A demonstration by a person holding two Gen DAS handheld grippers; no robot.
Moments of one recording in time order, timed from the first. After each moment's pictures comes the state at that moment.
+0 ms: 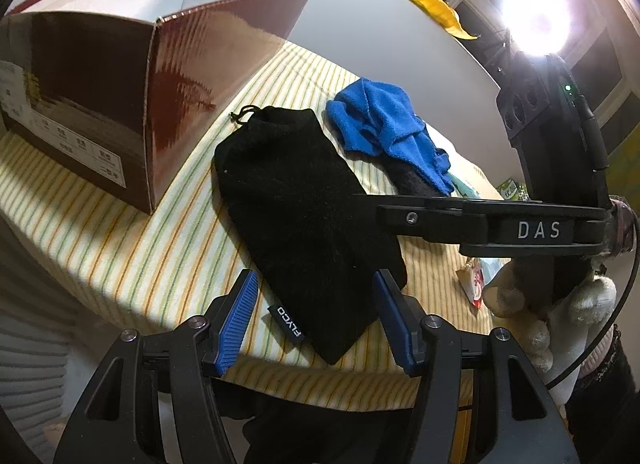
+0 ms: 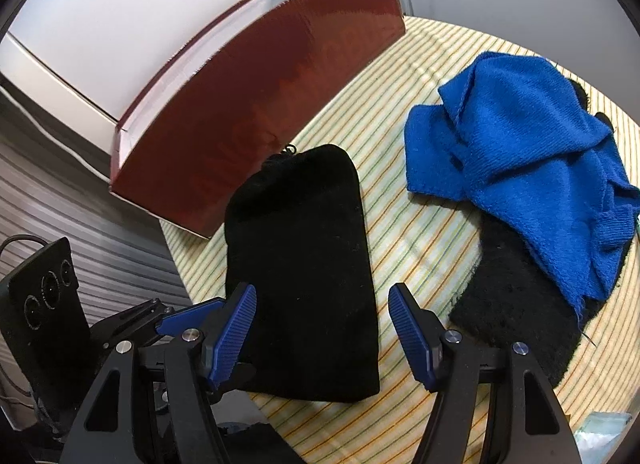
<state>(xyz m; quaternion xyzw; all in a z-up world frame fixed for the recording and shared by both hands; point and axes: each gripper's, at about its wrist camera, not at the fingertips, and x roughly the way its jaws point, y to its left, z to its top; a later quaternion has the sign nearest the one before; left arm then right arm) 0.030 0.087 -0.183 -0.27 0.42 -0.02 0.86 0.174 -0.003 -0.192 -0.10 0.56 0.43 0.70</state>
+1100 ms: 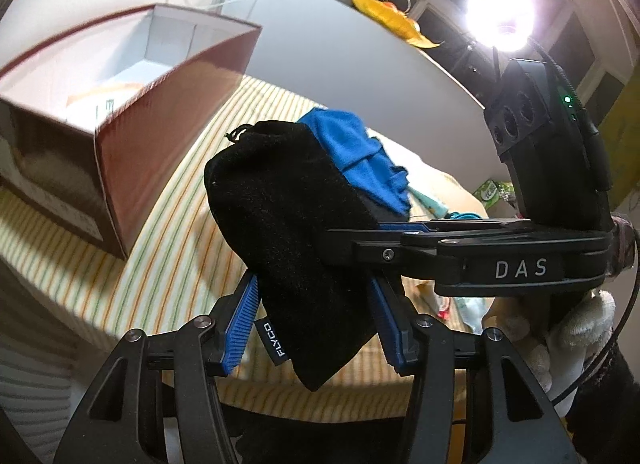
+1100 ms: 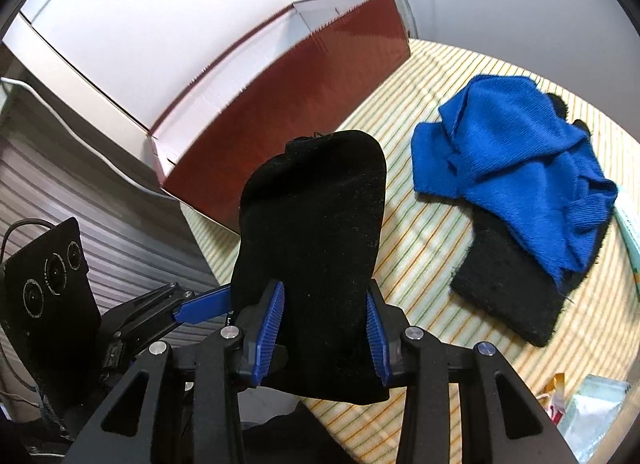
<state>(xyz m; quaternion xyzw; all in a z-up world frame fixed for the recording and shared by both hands) 0.030 0.073 -0.145 -0.24 0.38 -0.05 0.89 0.154 -0.019 -0.160 -0.08 0.54 0.45 0.71</state>
